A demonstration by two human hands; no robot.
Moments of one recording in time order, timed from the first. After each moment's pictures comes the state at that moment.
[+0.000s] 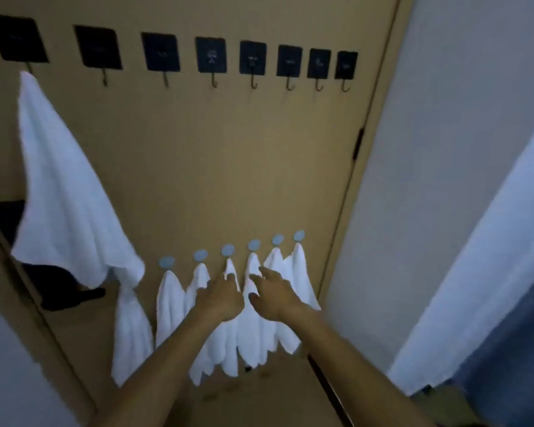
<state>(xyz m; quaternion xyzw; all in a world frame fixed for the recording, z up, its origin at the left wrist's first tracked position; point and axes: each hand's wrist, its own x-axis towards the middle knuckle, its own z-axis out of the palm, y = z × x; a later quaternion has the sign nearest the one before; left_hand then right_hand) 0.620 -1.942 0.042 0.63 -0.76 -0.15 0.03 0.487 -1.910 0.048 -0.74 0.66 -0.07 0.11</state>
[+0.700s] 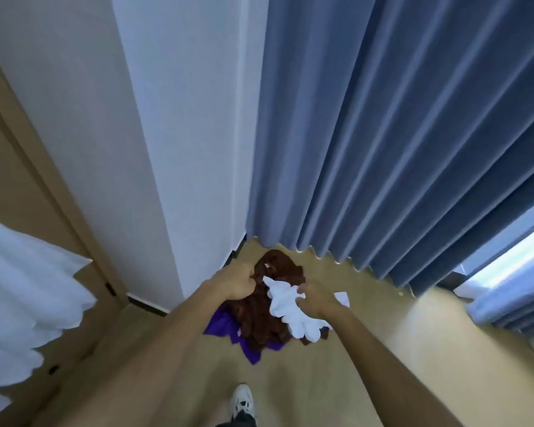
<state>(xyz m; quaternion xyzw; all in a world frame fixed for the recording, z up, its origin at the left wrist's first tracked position) 0.173 -1.670 -0.072 0.15 -0.94 -0.27 -0.16 0.092 -1.477 -0.102 -0.23 0.93 -0.07 0.27</state>
